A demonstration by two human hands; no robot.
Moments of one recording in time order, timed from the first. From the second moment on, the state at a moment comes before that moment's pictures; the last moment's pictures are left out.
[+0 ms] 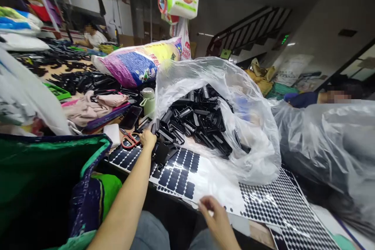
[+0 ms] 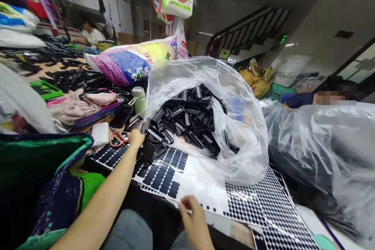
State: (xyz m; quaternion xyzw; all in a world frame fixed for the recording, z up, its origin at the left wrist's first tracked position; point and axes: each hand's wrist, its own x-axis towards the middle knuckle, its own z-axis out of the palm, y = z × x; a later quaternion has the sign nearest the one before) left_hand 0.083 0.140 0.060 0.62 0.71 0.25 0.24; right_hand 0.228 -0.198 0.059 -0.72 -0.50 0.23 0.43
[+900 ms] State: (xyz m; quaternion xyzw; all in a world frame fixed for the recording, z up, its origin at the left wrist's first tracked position) left_hand 0.118 -0.072 0.051 0.67 0.34 0.06 0.66; right_hand 0.300 -0.219 0.044 -0.84 -0.42 0.21 0.26
